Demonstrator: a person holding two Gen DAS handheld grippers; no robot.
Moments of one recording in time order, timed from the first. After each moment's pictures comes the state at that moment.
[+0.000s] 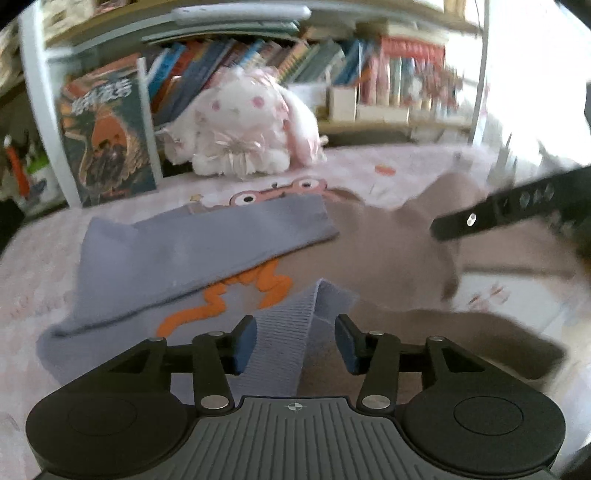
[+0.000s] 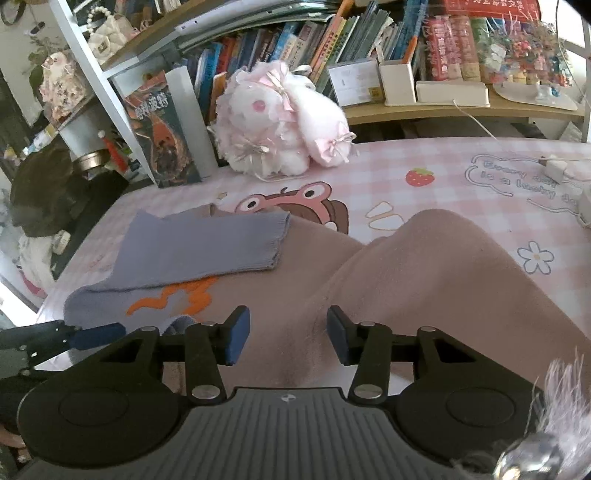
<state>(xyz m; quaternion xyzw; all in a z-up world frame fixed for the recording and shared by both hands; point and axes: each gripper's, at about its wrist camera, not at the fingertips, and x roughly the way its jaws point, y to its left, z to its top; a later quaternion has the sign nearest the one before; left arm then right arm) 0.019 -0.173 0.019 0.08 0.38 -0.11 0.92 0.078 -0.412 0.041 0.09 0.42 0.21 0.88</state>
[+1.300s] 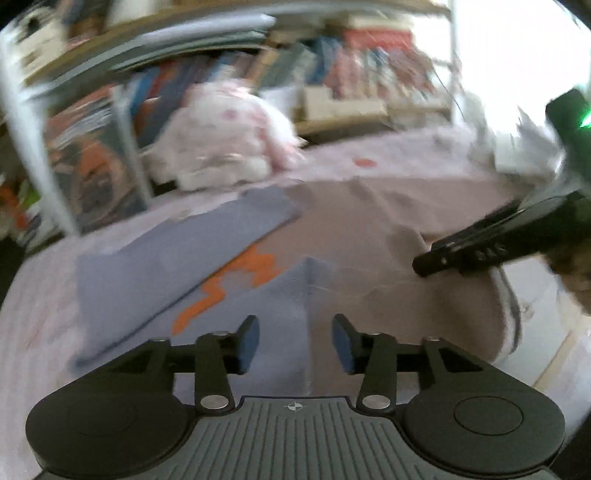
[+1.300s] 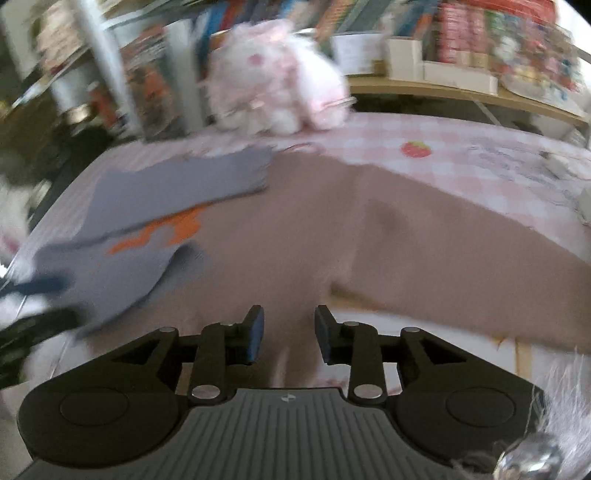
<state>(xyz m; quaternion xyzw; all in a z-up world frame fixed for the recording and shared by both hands) 0.001 -0.201 0.041 0.14 0.37 -0.13 0.91 0.060 -0.401 0.010 0.01 0.44 0.23 0.87</state>
